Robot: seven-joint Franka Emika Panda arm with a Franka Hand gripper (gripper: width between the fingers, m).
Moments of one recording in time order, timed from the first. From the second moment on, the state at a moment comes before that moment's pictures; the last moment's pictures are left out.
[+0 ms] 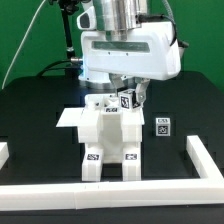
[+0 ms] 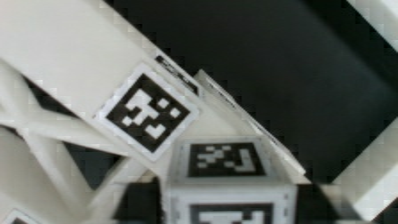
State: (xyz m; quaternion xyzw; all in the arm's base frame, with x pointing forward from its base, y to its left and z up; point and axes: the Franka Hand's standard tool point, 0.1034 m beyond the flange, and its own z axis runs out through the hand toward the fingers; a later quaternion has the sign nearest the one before) arm 0.539 0.031 0.115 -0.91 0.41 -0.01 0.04
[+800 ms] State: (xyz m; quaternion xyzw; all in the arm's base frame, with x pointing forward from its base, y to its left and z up) arm 0.541 0.028 0.117 -1.00 -0.06 -0.01 0.03
